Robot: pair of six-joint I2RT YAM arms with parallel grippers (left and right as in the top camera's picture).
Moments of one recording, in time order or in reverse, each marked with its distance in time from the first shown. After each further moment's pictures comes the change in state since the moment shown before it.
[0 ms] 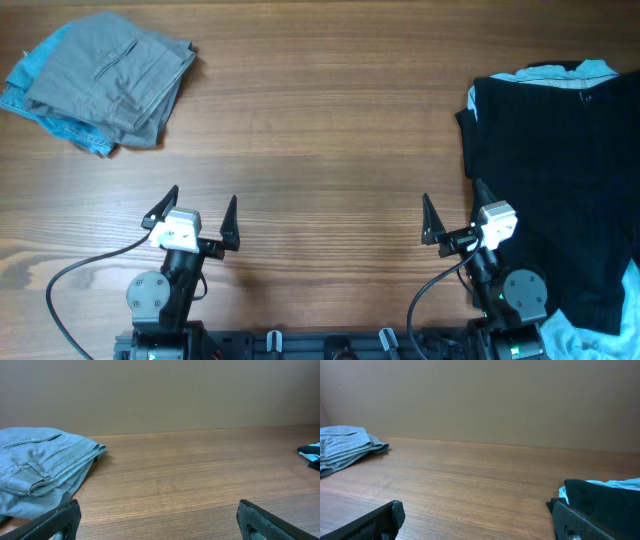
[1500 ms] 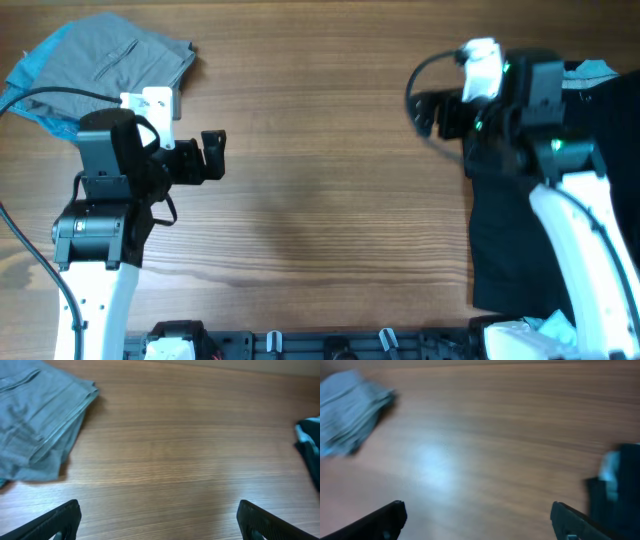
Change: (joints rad) left arm 0.002 1.030 1.044 -0.661 0.029 -0.051; right arm -0.104 1.365 1.271 -0.671 -0.181 0.051
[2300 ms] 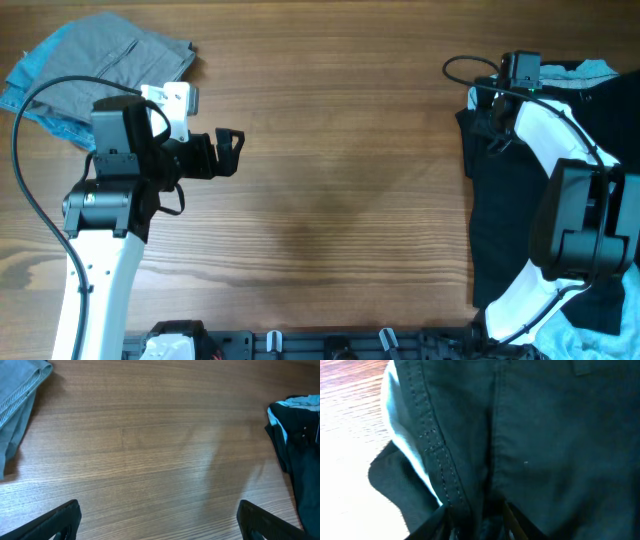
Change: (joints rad) left arm 0.000 0.107 0.005 0.000 0.143 -0.002; right arm -0.201 0.576 0.014 0.108 0.441 0.062
